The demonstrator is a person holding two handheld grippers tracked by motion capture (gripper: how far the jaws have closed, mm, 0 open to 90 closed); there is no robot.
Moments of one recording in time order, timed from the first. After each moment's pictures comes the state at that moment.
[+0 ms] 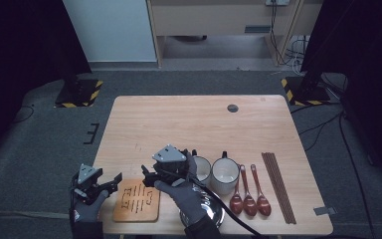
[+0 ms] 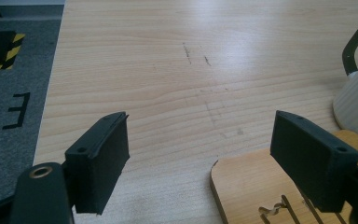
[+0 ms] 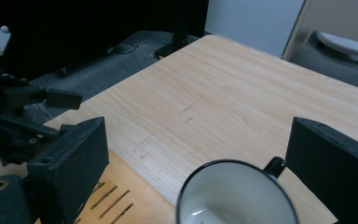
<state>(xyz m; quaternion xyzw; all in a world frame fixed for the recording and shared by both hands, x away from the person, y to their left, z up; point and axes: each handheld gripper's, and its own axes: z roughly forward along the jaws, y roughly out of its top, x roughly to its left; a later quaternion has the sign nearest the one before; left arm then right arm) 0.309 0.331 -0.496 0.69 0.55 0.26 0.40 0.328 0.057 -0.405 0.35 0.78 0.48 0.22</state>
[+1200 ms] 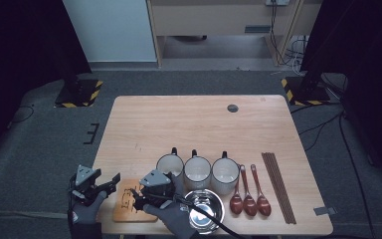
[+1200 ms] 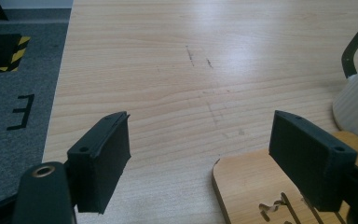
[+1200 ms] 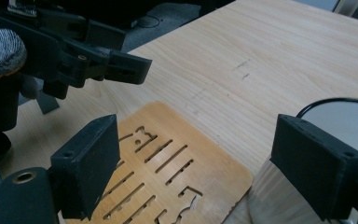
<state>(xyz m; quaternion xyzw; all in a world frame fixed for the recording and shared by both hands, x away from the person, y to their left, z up) 0.305 0.331 -0.494 0.68 0.56 0.26 0.40 0.294 0.089 -0.459 0.33 0.81 0.45 0.17</state>
